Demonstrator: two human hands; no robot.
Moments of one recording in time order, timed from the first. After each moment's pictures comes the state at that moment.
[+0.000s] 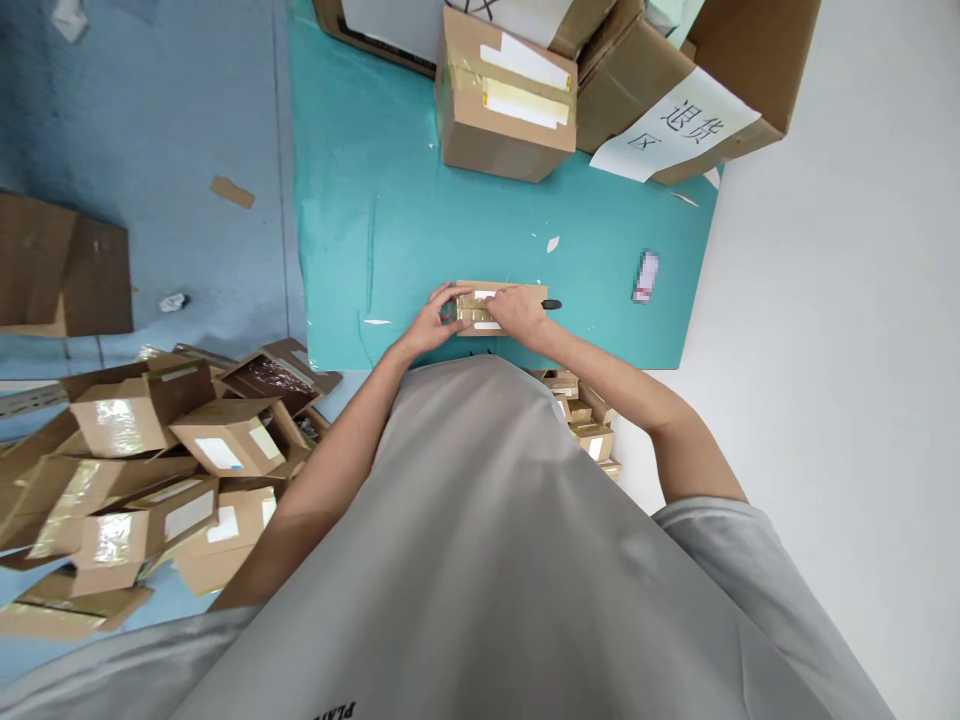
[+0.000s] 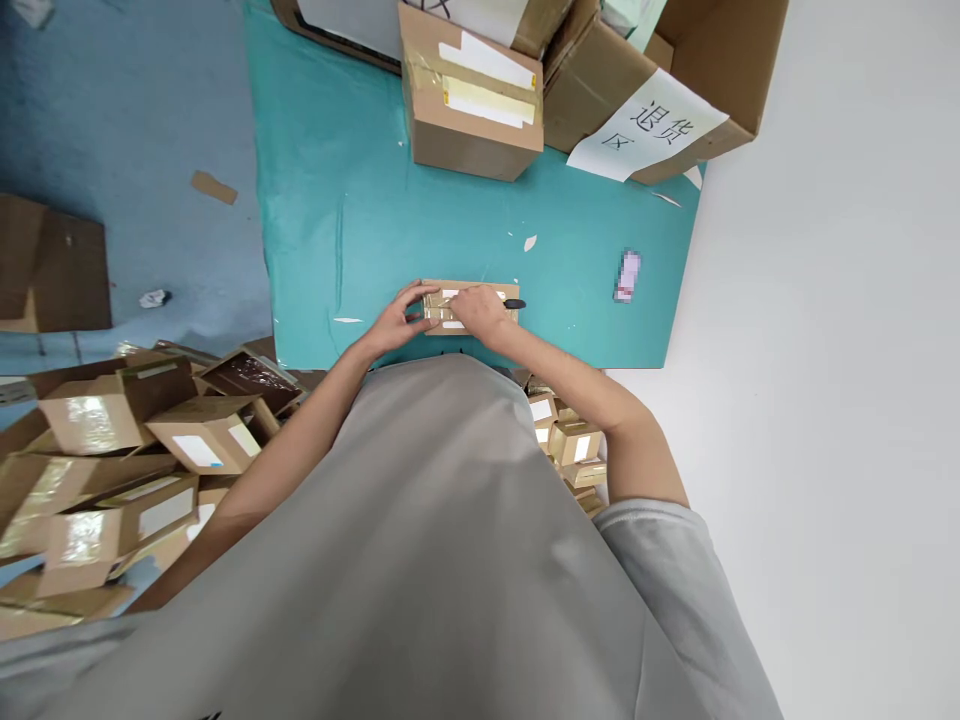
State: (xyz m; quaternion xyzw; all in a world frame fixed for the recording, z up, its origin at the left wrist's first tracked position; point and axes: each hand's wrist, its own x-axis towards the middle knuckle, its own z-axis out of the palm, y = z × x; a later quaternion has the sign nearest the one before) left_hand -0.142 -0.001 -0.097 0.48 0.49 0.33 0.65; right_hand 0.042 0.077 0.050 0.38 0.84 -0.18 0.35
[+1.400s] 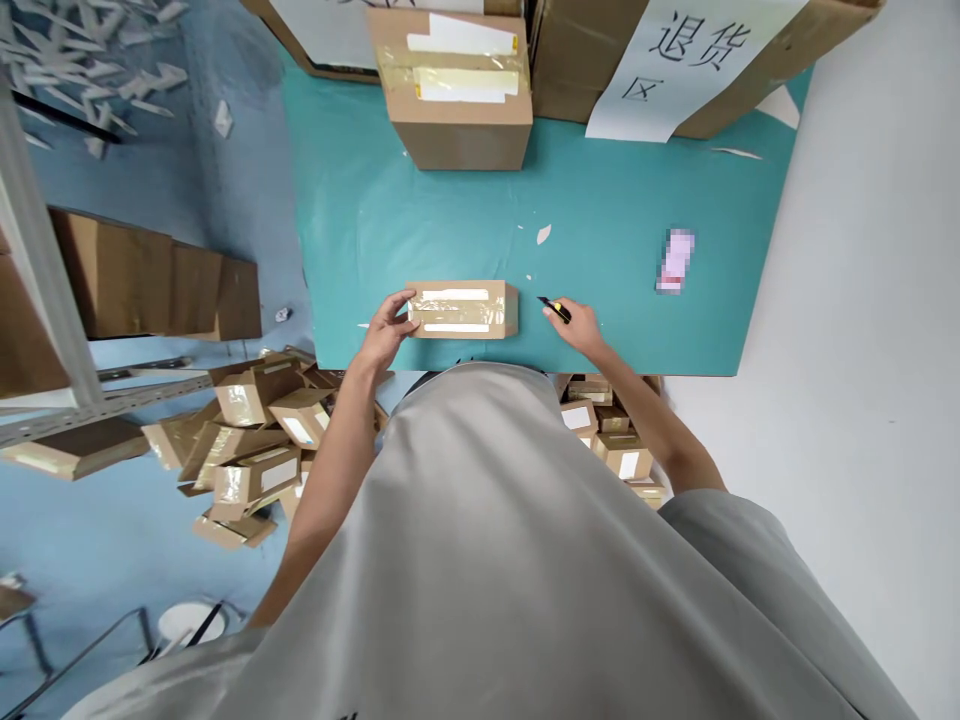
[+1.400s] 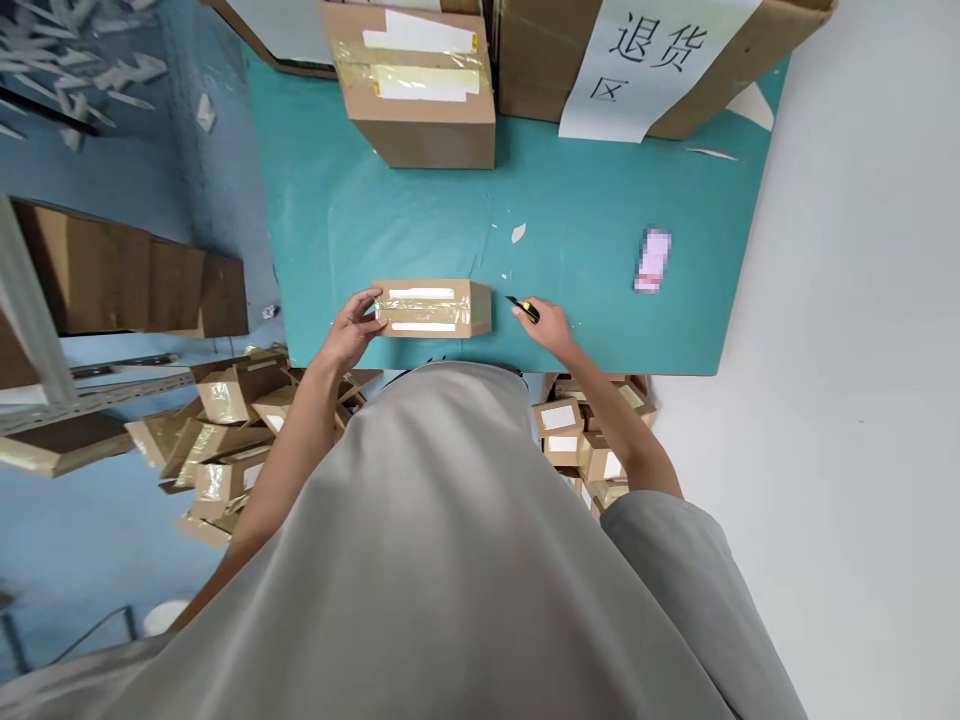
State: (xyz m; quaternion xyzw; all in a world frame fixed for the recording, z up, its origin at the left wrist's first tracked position) left_hand -0.143 -0.017 -0.078 0.37 0.64 0.32 0.59; right_hand 0.283 0.055 -0.031 0.60 0.70 -0.38 -0.05
